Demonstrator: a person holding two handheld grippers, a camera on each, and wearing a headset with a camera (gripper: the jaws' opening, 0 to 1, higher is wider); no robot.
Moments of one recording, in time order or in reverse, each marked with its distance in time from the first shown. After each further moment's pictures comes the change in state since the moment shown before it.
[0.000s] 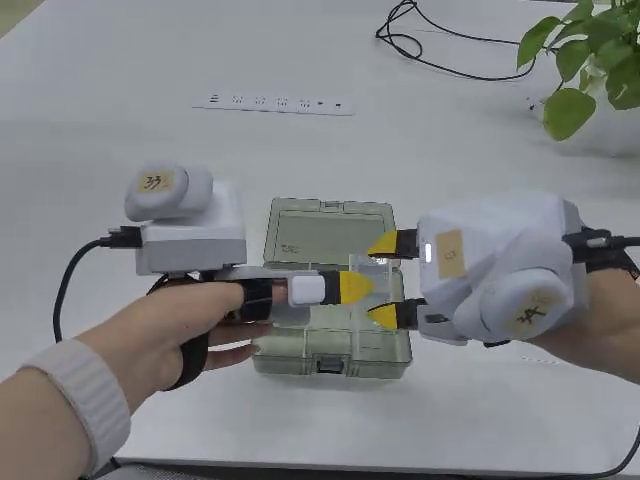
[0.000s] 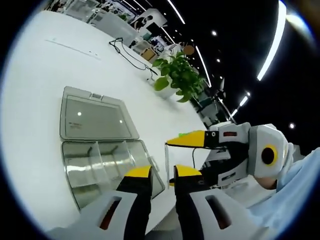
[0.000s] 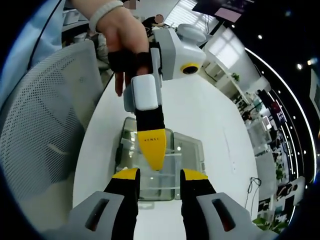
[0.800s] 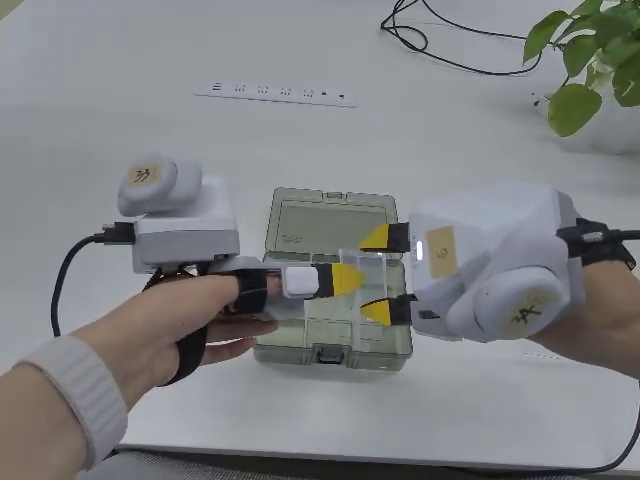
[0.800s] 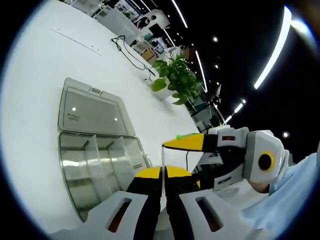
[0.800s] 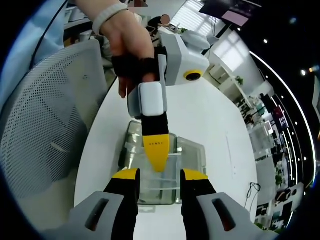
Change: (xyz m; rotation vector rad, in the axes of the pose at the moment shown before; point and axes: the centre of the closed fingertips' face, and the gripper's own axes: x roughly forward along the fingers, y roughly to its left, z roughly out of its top) left arm -0.002 -0.008 -0.003 -0.060 -0.018 -0.057; right arm -0.002 0.007 0.008 -0.035 -0.004 0.021
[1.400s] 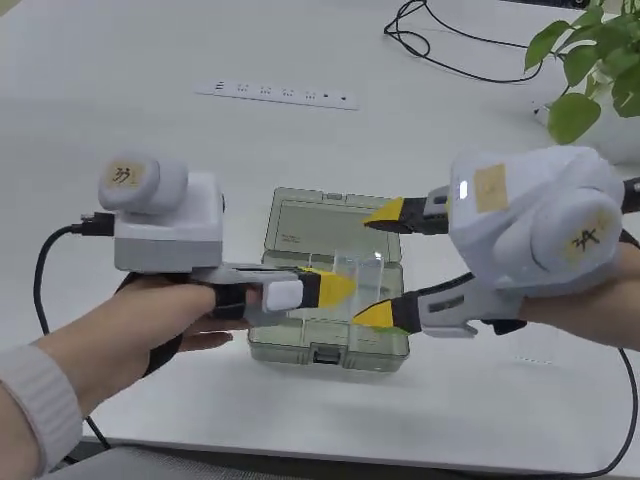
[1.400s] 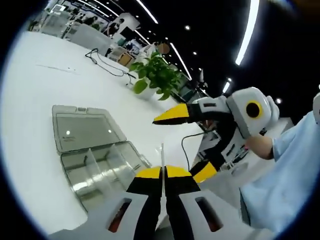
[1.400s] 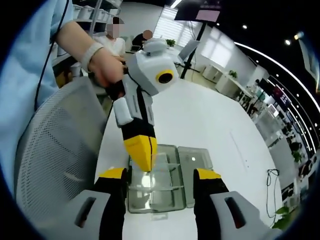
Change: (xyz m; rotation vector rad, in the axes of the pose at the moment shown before) left arm -0.016 -0.020 -0.002 0.328 0.041 -0.090; right arm -0.023 -0.016 0.017 0.251 -0.151 0.074
